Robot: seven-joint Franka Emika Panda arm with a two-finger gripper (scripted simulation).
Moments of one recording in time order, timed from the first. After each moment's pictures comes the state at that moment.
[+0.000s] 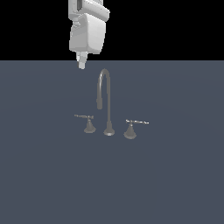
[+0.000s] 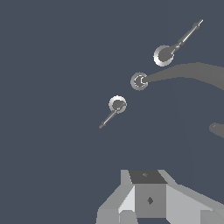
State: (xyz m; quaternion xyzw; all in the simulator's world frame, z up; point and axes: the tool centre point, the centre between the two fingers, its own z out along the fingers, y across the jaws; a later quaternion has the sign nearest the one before) arm -0.016 0.099 0.274 -0.86 0.49 0.08 0.07
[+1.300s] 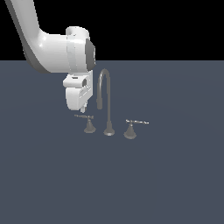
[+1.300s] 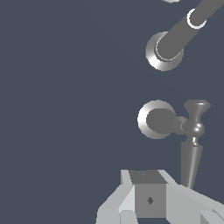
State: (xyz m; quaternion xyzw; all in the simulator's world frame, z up) arm 0.047 0.125 0.090 -0.66 0.75 0.02 0.01
